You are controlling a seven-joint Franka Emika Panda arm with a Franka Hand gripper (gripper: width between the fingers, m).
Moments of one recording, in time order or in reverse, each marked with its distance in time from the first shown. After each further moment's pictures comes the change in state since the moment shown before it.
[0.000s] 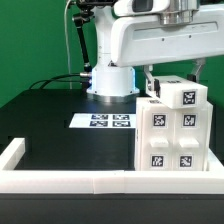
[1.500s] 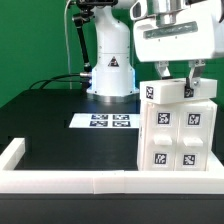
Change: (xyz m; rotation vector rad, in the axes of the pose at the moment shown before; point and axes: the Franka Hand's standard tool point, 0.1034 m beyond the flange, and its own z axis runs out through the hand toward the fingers) arm -0.006 -0.013 0.000 0.056 0.044 1.268
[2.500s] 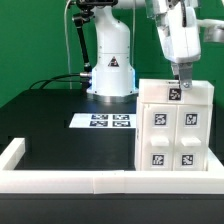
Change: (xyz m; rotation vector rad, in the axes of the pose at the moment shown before) arm -0.001 -0.002 0.000 0.012 -0.043 0.409
